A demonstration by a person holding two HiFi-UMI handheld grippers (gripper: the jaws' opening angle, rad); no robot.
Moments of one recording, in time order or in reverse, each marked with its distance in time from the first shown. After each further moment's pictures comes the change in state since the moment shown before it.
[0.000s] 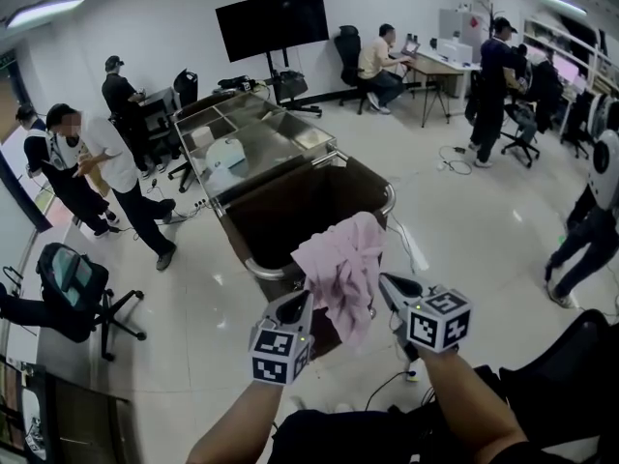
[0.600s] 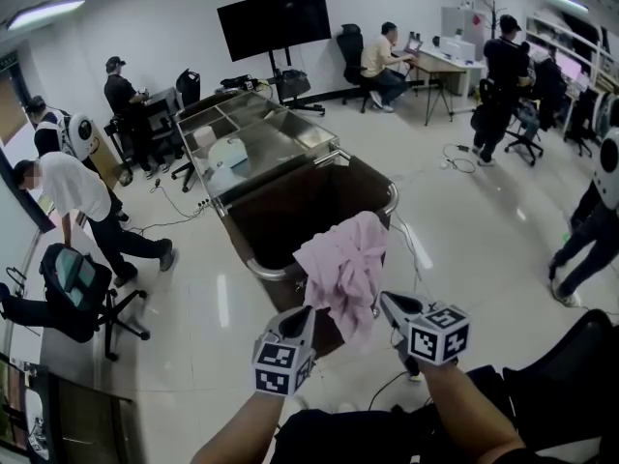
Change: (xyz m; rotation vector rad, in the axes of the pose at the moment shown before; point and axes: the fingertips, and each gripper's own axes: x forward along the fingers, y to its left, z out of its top) left arm -0.008 -0.005 -0.038 -0.021 0.061 0.001; right arm -0.004 0.001 -0.044 0.058 0.056 0.013
